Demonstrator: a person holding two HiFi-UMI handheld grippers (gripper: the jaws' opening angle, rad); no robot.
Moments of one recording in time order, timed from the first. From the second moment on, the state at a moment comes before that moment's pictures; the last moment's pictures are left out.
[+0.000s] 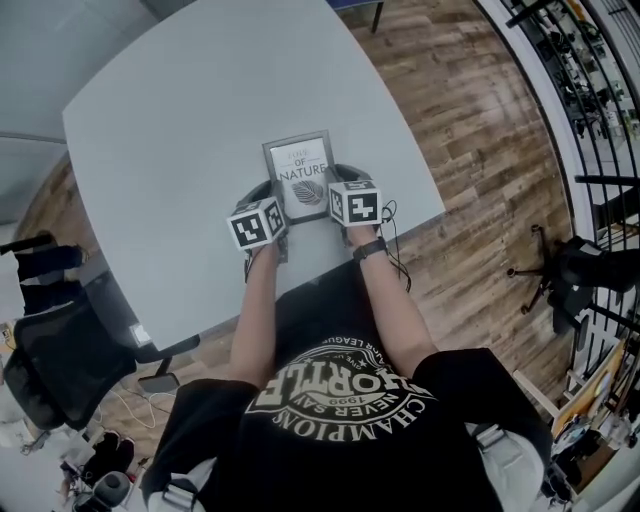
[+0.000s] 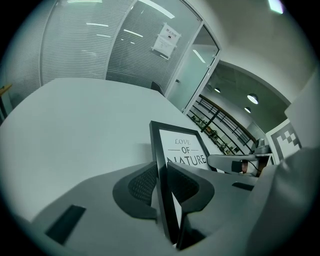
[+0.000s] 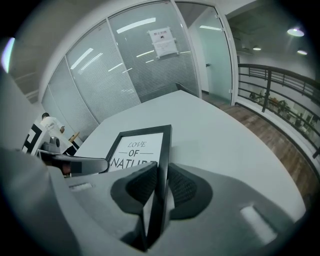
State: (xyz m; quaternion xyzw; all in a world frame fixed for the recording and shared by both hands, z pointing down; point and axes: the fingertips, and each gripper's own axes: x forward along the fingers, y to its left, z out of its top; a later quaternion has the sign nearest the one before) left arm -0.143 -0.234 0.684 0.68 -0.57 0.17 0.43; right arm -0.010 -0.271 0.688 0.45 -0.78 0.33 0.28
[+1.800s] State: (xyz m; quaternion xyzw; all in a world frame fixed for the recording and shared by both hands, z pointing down) left arm -0.170 -0.221 0.426 0.75 -0.62 0.02 0.22; right arm -0.037 -0.260 0.415 0.47 -0.87 0.14 0.10
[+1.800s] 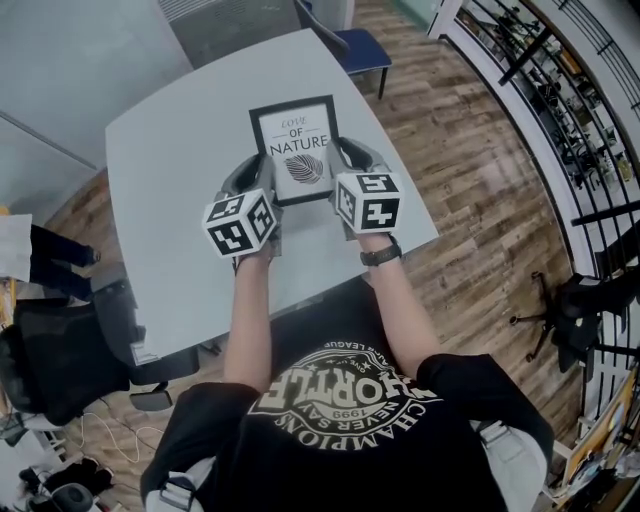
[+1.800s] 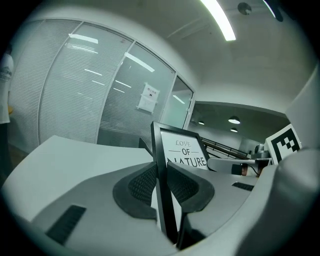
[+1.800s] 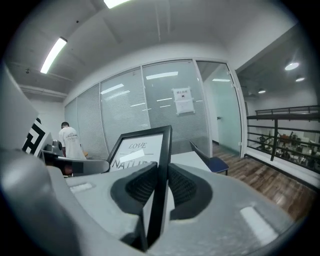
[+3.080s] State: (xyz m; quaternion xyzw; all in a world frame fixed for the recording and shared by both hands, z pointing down) left arm -0.175 -0.154 0.258 0.78 -0.62 -0.06 0.01; right arm -0.038 -0.182 0.242 0.48 -0.87 -0.03 -0.05
